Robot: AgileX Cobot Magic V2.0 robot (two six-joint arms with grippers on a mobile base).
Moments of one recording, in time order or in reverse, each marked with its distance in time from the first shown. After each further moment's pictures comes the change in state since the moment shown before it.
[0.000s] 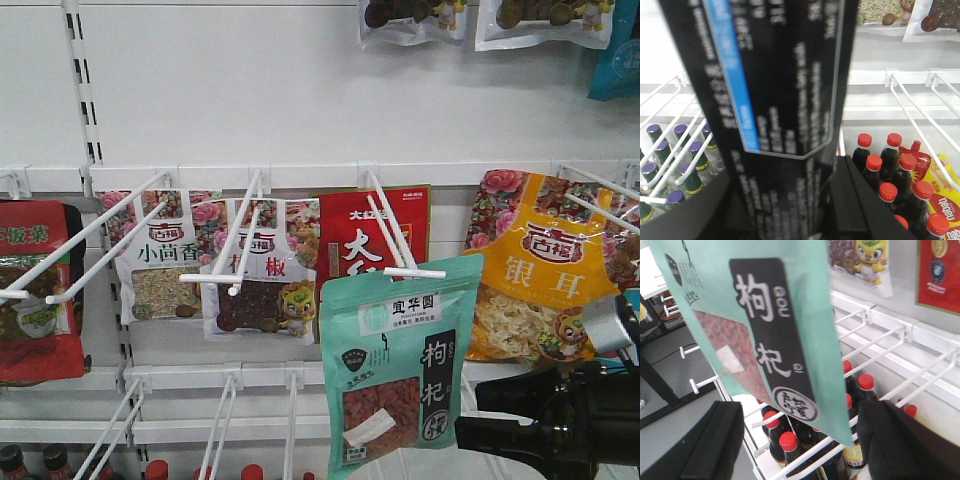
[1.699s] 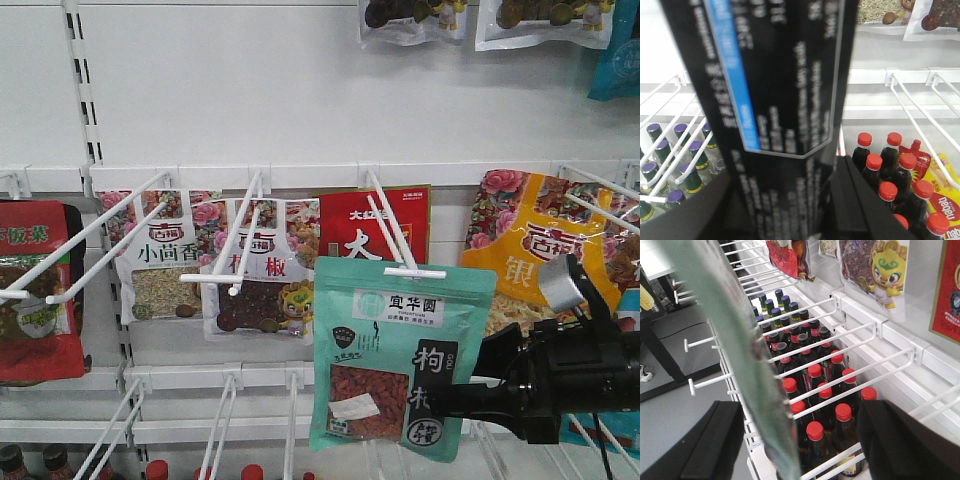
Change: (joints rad) left arm 0.000 0.000 0.000 0.000 0.002 0.000; right arm 0.074 0.113 -0.219 -0.079 0.028 0.051
